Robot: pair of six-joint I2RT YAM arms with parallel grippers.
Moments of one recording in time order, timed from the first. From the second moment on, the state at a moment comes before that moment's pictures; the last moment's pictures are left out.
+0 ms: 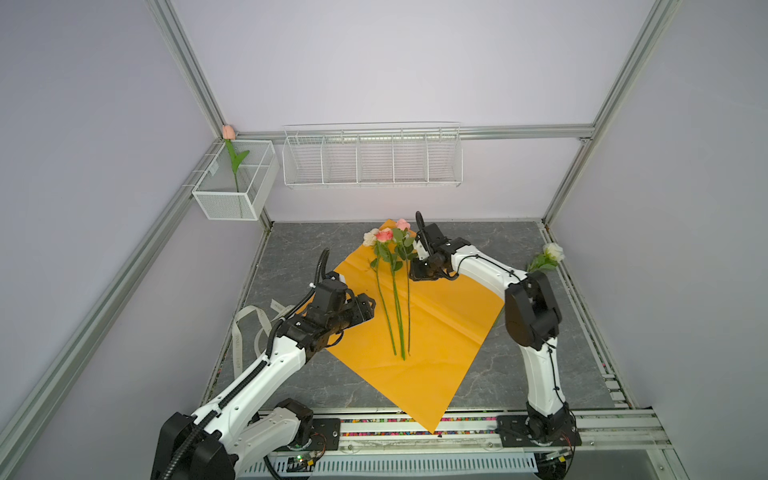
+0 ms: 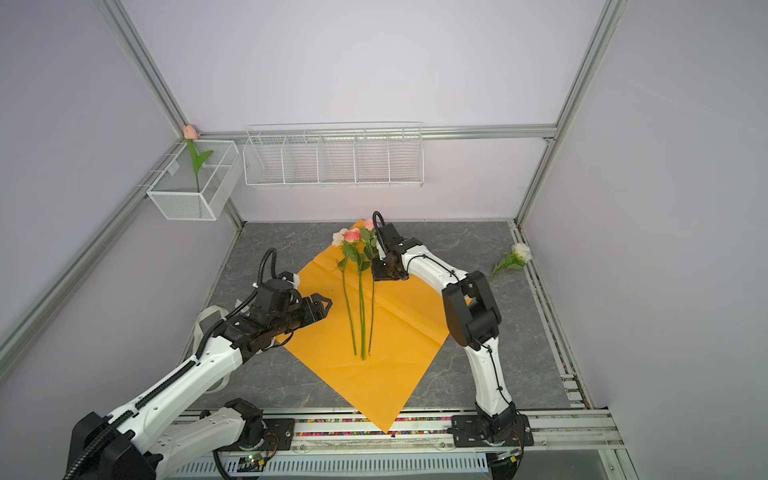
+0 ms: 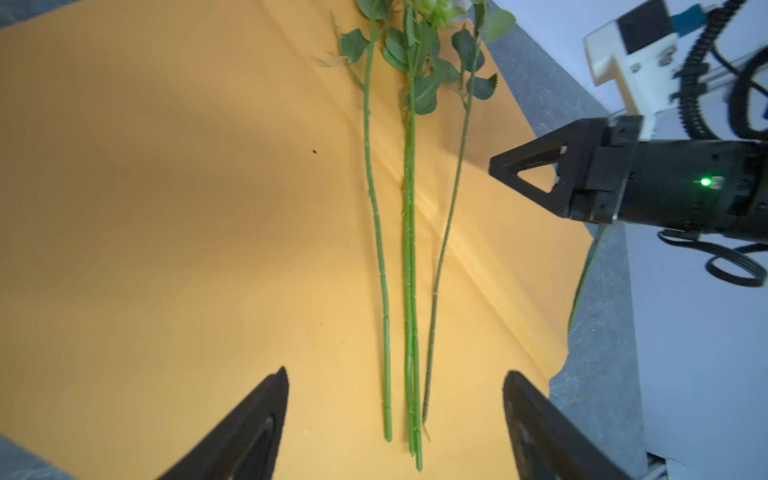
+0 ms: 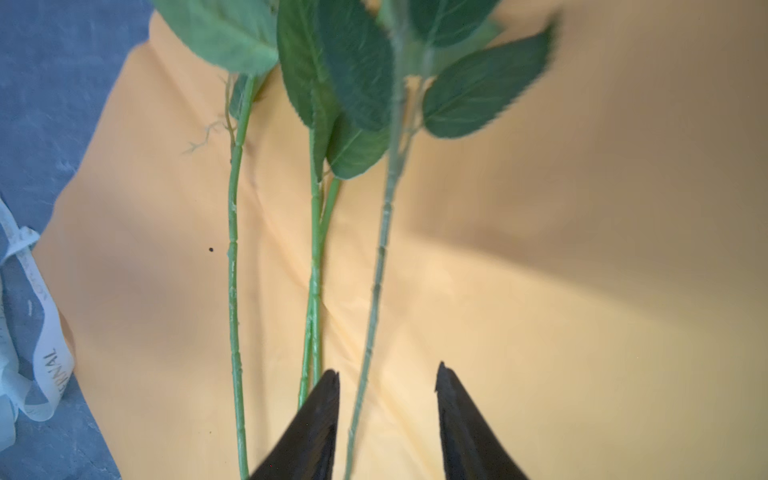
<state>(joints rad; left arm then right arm) -0.52 1.07 0.73 -0.37 0.12 -0.76 0.53 2.05 1.70 -0.69 -0.14 0.39</state>
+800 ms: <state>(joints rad) -0.84 1.75 1.26 -0.28 0.30 -0.71 -0.19 2.11 1.60 -0.76 -0.04 0.30</state>
